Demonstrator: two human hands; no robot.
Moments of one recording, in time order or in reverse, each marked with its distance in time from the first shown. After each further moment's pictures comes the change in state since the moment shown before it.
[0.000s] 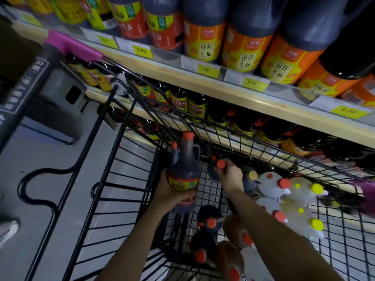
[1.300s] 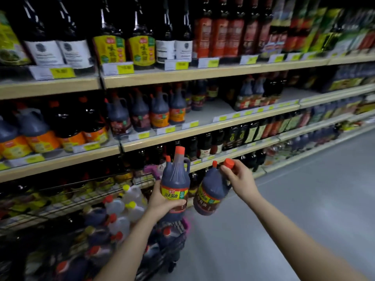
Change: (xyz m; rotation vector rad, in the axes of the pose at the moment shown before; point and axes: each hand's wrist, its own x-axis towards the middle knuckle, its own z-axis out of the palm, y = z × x) left_hand -0.299 0.030 0.370 0.350 -0.608 0.523; right_hand -0.415 0.257 -0.404 0.325 0.887 -0.016
